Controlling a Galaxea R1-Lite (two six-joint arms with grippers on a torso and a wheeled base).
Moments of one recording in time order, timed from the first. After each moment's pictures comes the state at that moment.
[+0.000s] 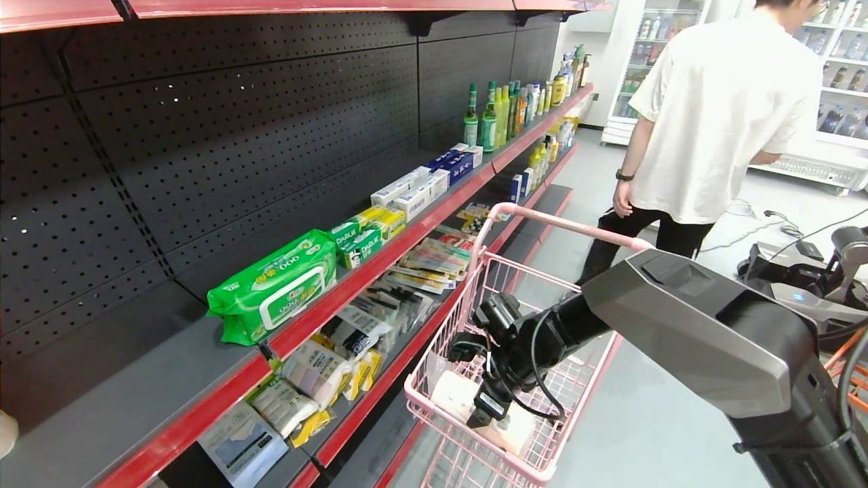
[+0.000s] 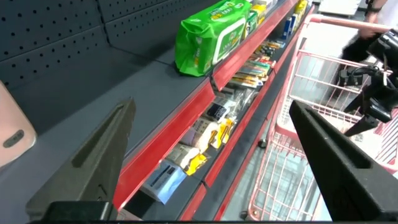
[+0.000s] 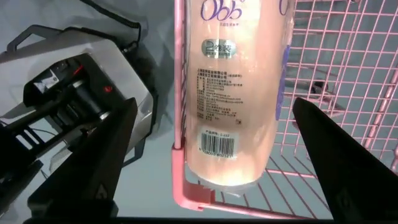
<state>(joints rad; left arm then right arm) 0.00 0.00 0.00 0.00 -0.05 0.00 0.55 2.53 -1.47 0.15 0.11 -0.46</state>
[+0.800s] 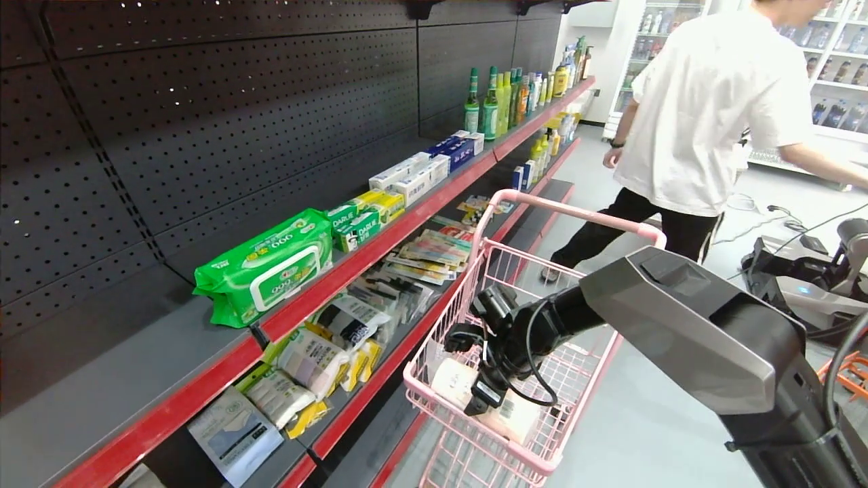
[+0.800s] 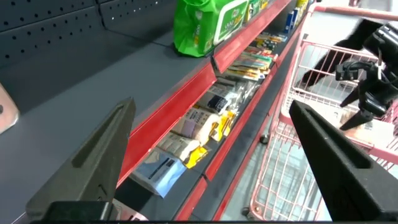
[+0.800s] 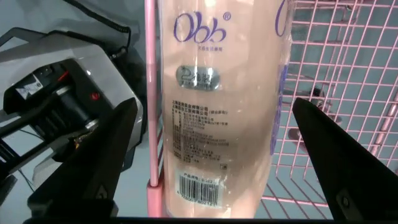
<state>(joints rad) 0.00 0.00 0.00 0.00 -0.05 0.00 0.54 2.56 -1.58 0.21 0.11 -0.49</state>
